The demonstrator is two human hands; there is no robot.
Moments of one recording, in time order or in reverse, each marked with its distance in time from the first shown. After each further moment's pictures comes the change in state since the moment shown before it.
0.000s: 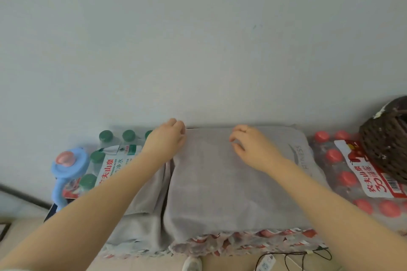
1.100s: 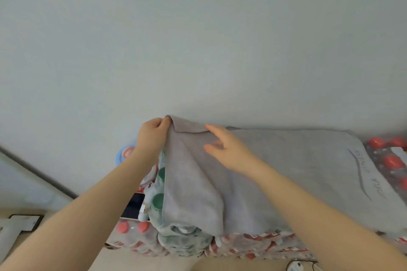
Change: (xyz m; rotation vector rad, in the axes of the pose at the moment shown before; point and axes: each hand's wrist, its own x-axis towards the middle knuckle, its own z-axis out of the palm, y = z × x) left_hand -0.050 -0.161 -0.056 -0.925 0.254 -0.560; right_hand 0.054 -0.198 0.061 0.570 -0.051 -0.003
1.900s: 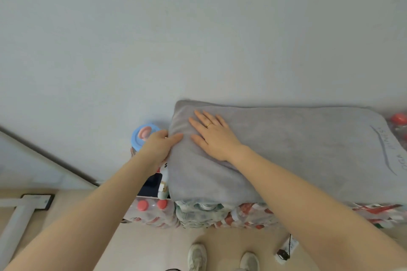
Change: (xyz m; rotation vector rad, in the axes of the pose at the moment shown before) left_hand -0.019 -0.052 -0.044 -0.068 -0.330 -0.342; right_hand 0.040 0.001 0.082 -0.687 -0.198 -0.090
